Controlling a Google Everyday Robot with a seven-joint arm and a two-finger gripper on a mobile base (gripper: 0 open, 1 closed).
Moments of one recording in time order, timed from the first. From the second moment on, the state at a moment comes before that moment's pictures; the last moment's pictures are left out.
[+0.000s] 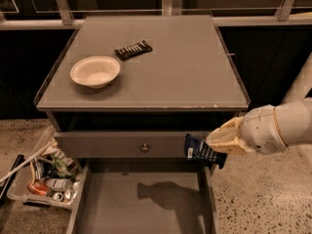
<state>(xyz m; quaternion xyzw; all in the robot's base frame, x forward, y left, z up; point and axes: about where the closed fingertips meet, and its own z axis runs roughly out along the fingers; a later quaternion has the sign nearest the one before) 0.435 -0.160 0.808 -0.55 0.73 0.20 0.35</state>
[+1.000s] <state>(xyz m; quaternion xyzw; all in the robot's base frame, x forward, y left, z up) 0.422 -0.105 0.688 -0.52 0.76 0.20 0.34</state>
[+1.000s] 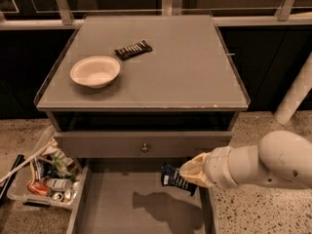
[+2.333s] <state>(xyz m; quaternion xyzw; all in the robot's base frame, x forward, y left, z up) 0.447 -0.081 0.590 -0.52 0.75 0.18 0.36</state>
